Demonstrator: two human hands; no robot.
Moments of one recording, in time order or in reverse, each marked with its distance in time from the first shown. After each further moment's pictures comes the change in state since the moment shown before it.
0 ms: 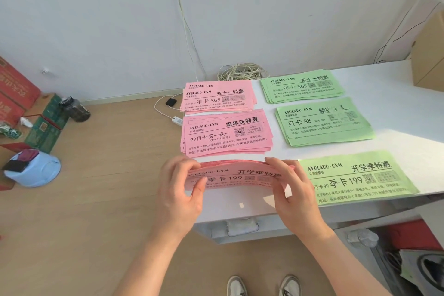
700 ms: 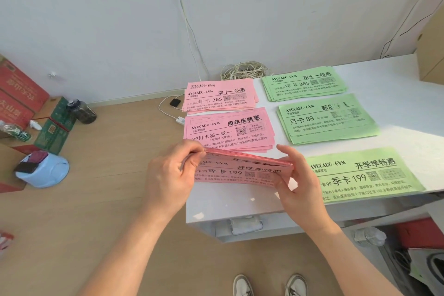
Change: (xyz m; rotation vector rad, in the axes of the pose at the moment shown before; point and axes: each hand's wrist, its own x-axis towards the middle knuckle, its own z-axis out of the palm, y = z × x) left_hand 0.044 0.021 -0.025 -0.008 -0.133 0.021; right_hand 0.005 0.004 -0.003 0.227 0.009 0.139
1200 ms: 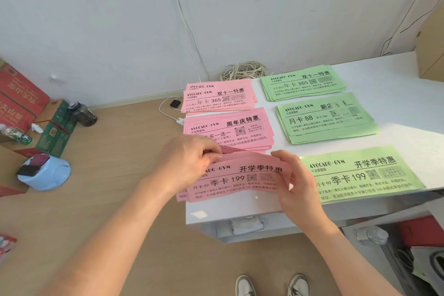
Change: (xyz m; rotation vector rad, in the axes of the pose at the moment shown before) left_hand 0.045 0.007 0.007 0.259 -0.488 -0.058; right_hand 0.000 0.003 0.004 -0.075 0.000 0.039
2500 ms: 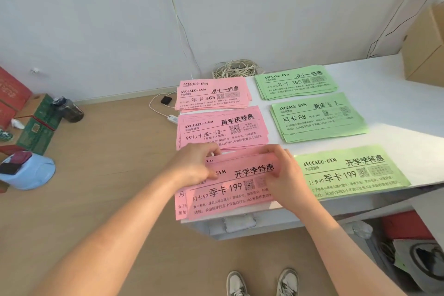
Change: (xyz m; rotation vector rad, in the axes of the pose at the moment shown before) left_hand 0.017 -0.018 0.040 -0.115 -0.308 -0.224; right_hand 0.023 -0.036 -0.006 -0.037 -0.248 0.426
